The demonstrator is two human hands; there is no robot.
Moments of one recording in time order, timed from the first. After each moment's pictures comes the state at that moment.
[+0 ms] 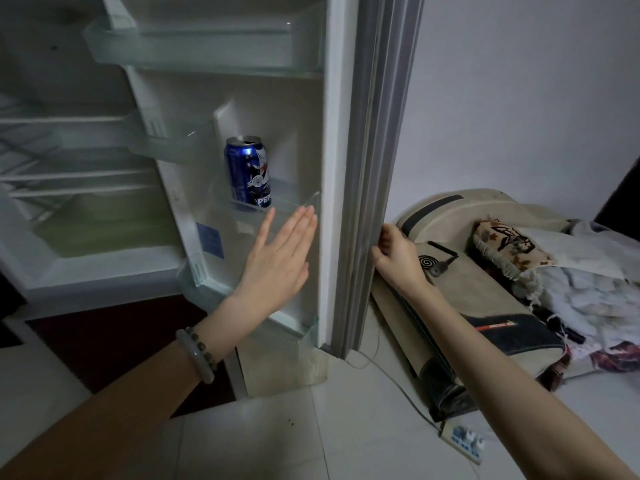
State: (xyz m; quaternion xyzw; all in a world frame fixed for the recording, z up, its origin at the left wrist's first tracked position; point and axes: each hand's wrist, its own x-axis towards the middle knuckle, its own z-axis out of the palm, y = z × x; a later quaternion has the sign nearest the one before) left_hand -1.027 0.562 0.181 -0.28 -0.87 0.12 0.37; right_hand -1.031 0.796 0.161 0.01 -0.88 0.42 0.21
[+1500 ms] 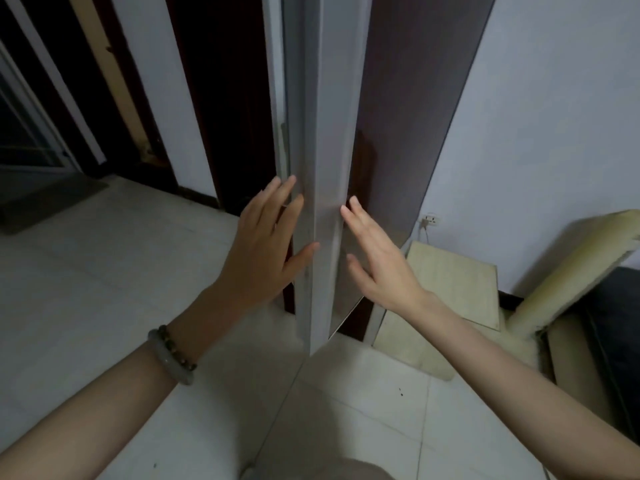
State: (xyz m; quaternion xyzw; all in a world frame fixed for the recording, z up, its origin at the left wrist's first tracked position) left_hand -0.858 0.246 0.144 -0.03 -0.92 -0.01 0.40; right_hand -0.955 0.432 0.126 0.52 -0.78 0.32 0.14
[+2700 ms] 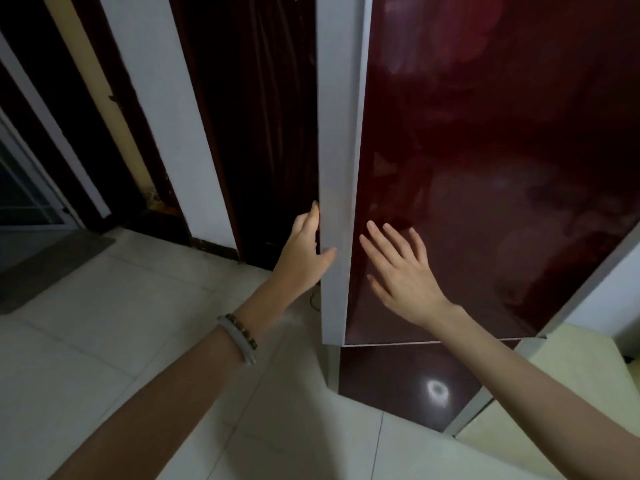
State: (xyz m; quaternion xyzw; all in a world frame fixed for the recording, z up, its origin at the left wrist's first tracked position) left_hand -1.111 -0.103 0.141 0.05 -0.88 -0.42 0.22; right_hand -1.170 0.089 0.117 0.43 -0.87 0.03 0.24
